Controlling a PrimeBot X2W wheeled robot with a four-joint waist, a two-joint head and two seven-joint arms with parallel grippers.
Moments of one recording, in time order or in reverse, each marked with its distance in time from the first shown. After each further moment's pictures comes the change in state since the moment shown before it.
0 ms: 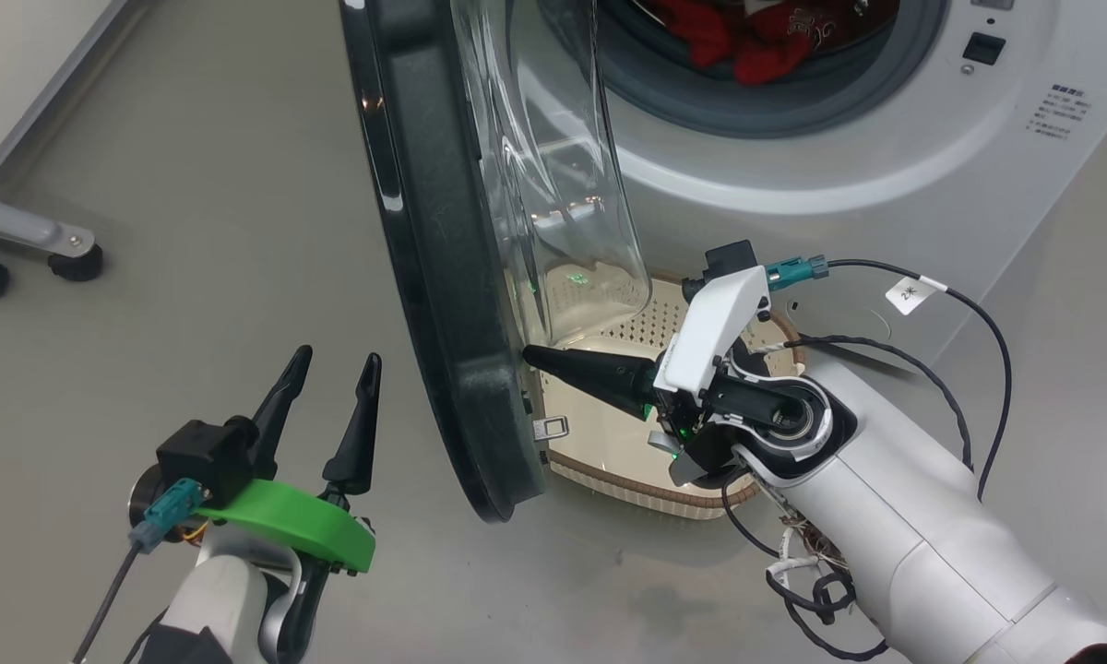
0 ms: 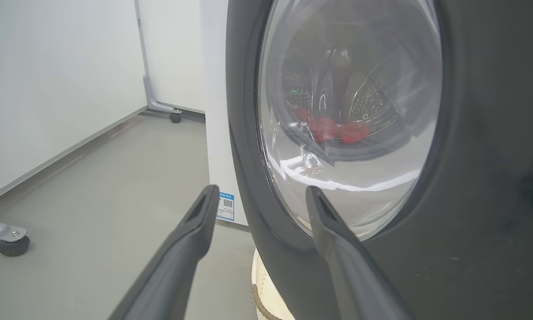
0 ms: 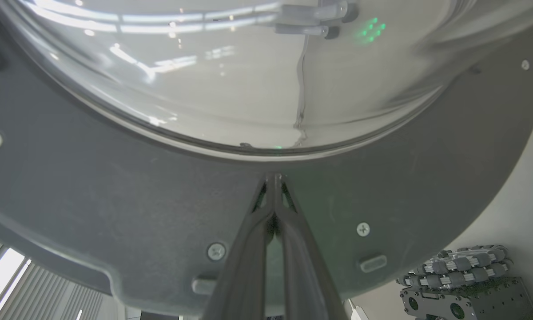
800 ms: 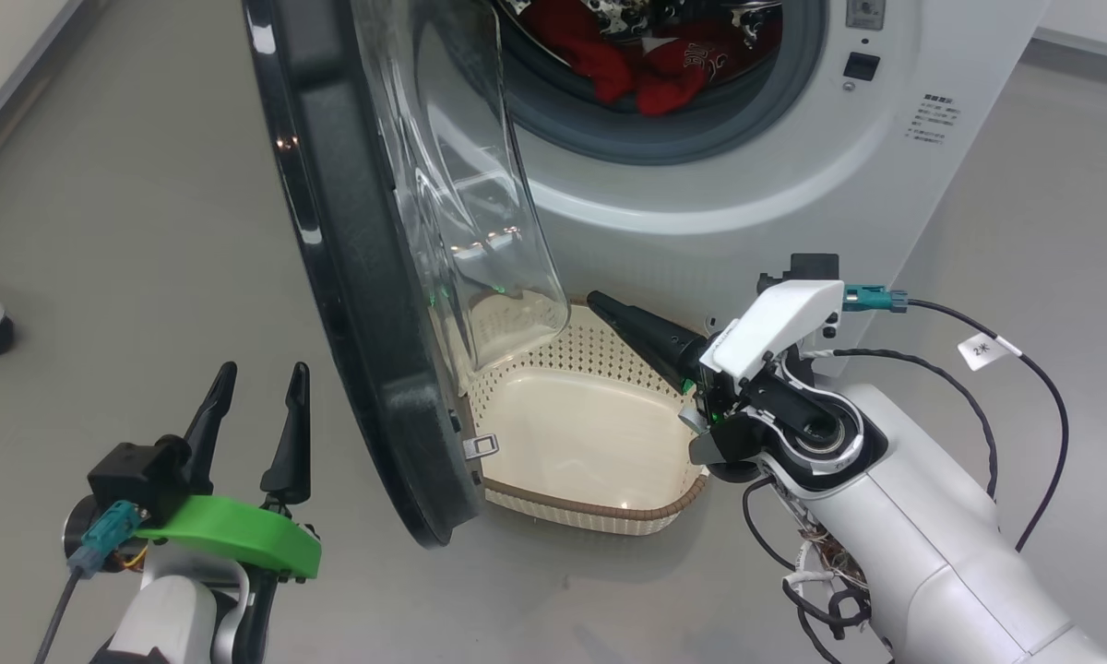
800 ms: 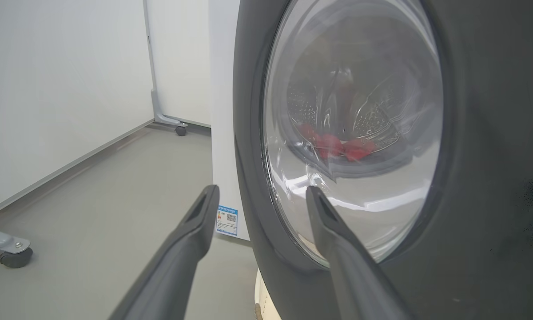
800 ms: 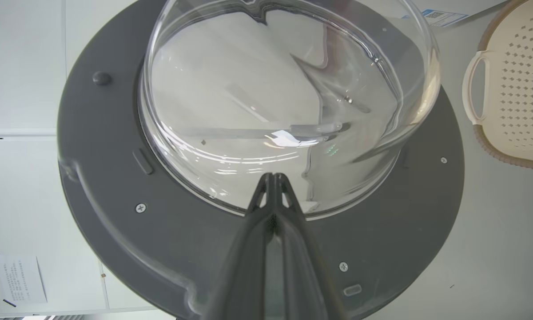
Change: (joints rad) left arm 0.054 0.028 0.099 -0.022 0.007 0.000 0.000; right arm 0.082 0.011 -0.118 -0.044 -0.006 0.000 -0.216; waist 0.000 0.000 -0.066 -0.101
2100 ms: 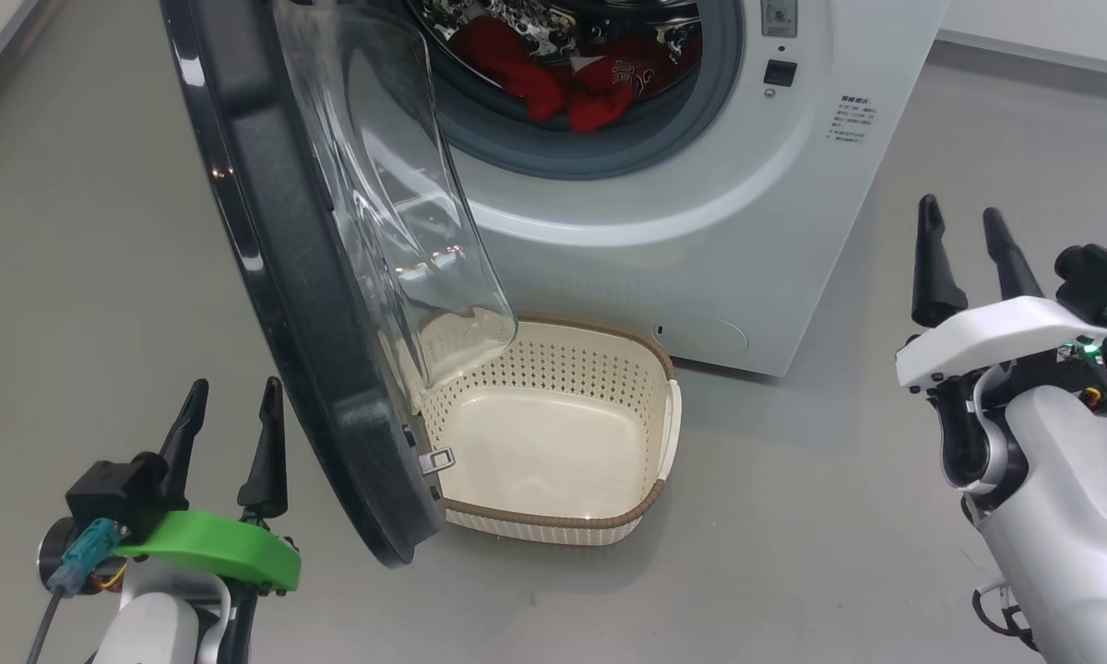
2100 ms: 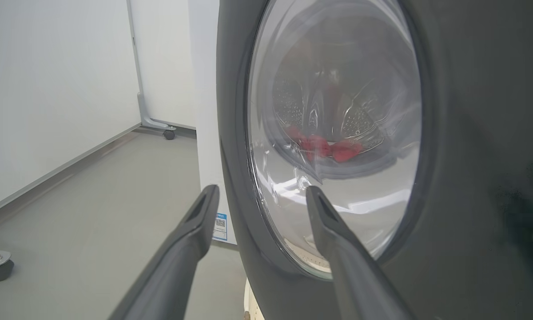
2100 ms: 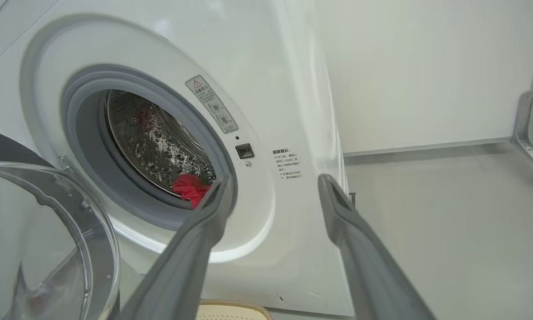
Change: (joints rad) left arm 0.032 -0.001 0.055 -0.004 0.029 0.000 0.000; right arm 0.112 -0.217 -0.233 -0.001 -1.016 -0.151 -0.602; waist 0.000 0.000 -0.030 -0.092
